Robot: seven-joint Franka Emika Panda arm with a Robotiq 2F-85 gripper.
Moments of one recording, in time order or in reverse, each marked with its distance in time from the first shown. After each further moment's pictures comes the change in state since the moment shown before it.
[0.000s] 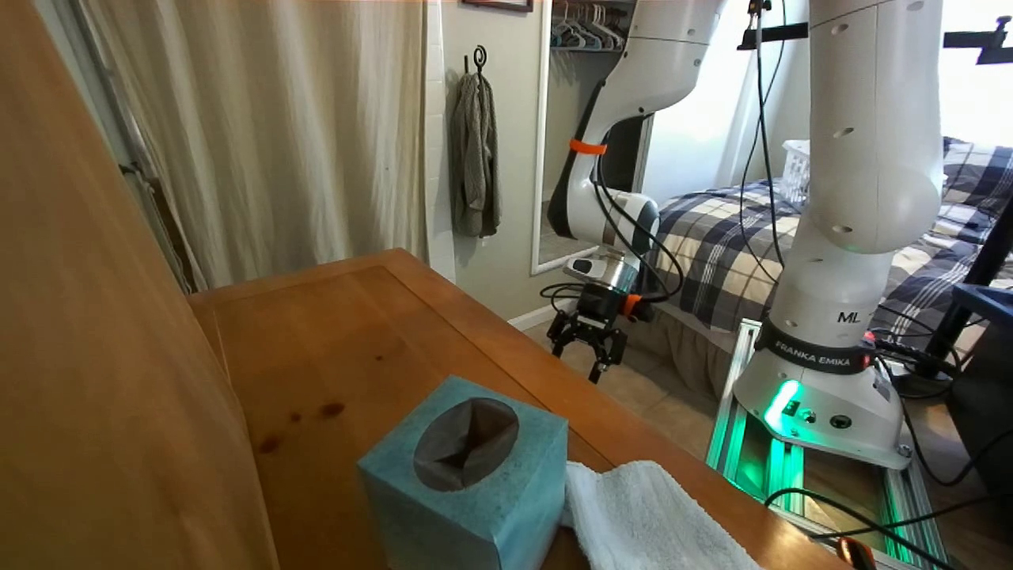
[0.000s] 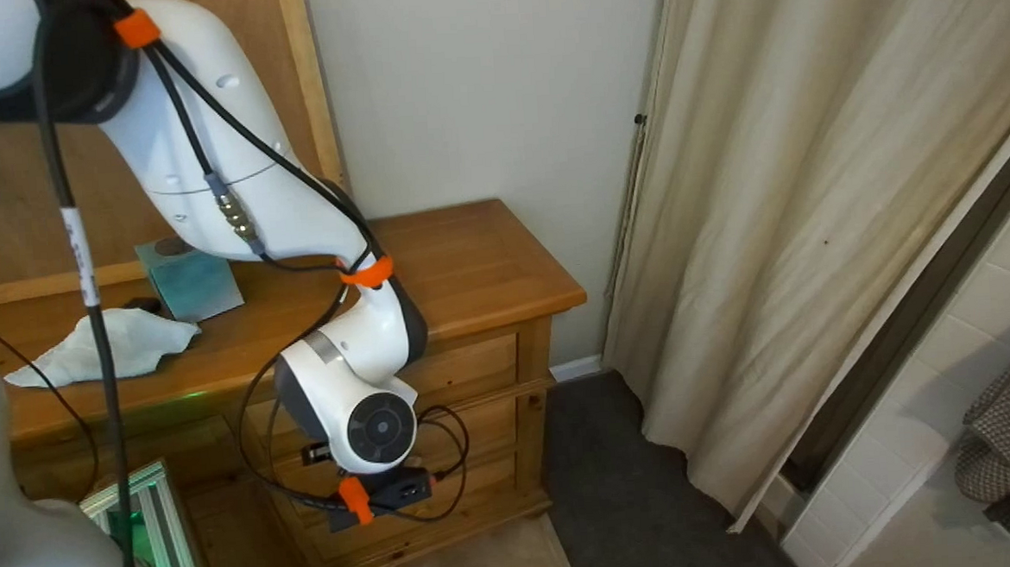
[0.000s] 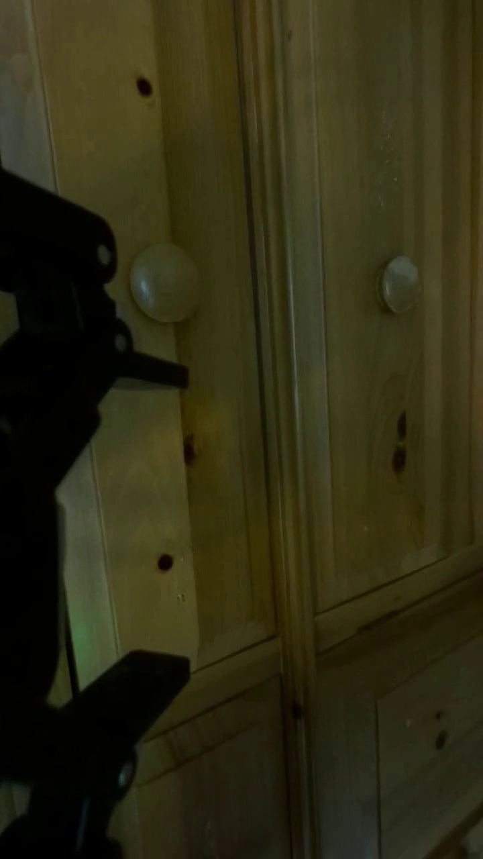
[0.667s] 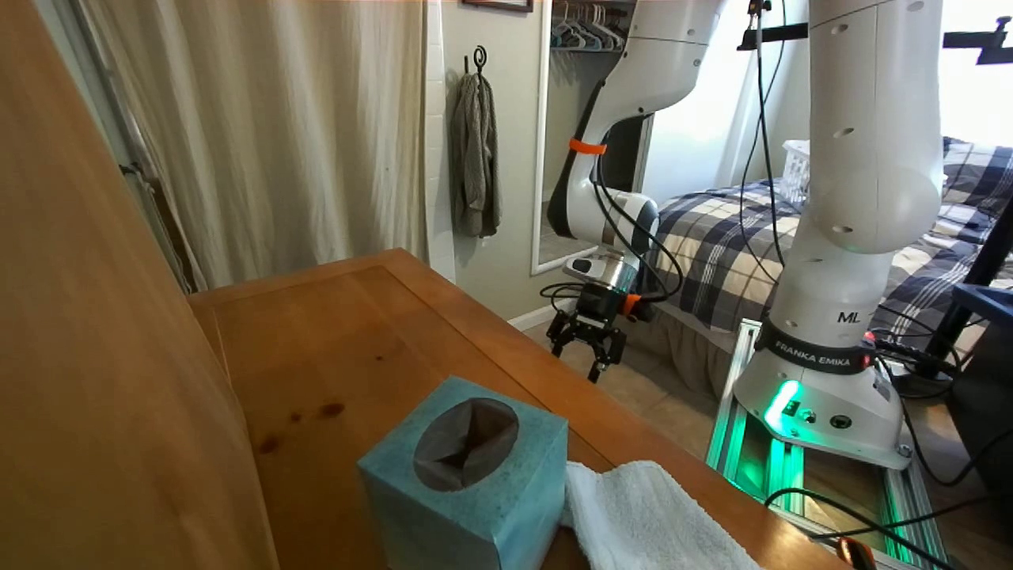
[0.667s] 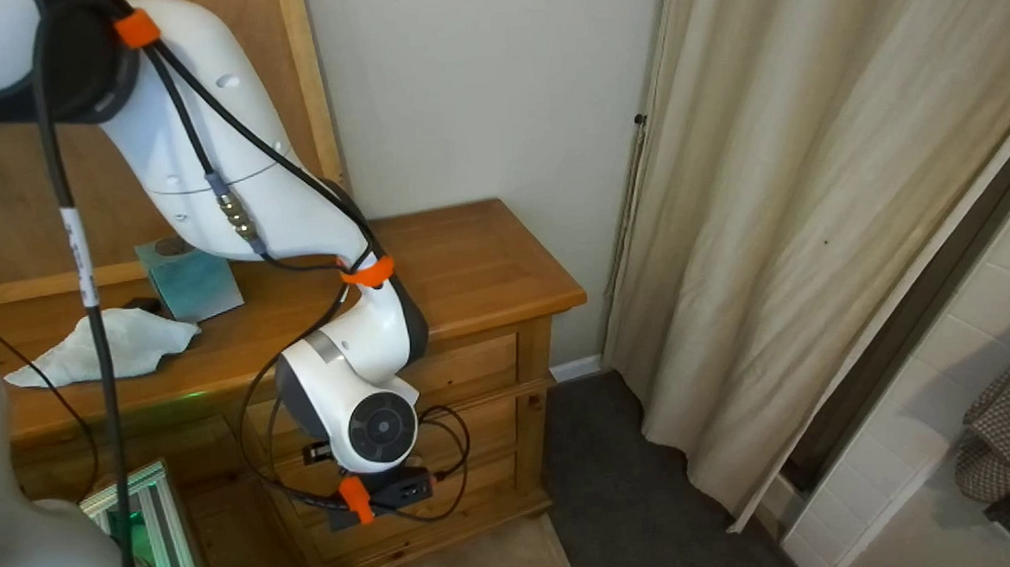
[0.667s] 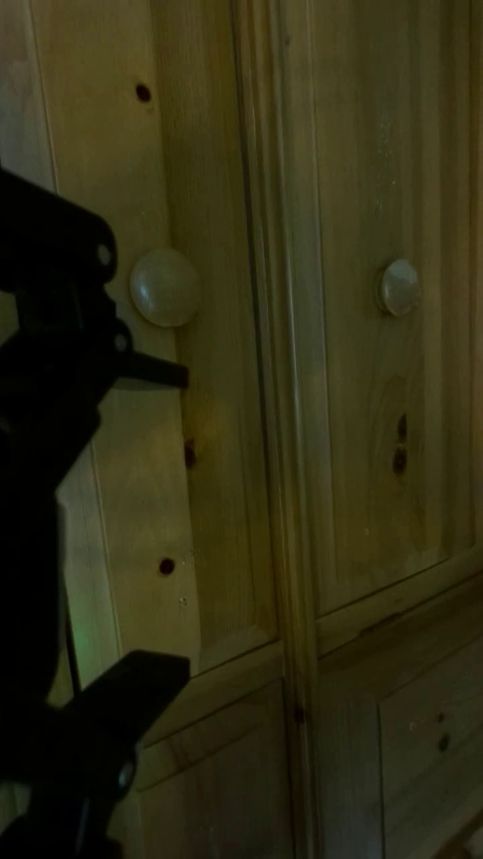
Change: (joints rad) arm 0.000 0.000 -0.001 0.003 -0.001 0.000 0.009
